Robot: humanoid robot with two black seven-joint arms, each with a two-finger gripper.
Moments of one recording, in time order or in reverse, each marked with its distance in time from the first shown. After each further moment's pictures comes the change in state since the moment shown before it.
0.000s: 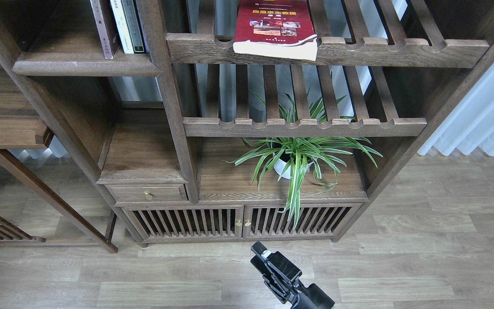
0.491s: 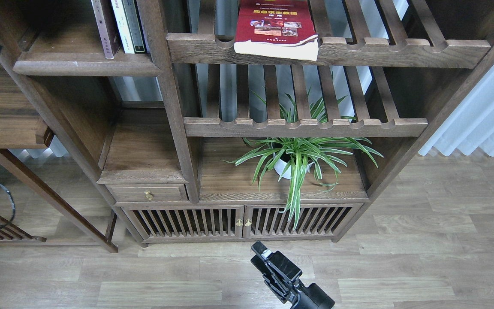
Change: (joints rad) left arm -0.064 -0.159 0.001 0.252 -0.134 0.000 -0.148; right arm 0.000 0.000 0.002 0.001 0.000 0.000 0.000
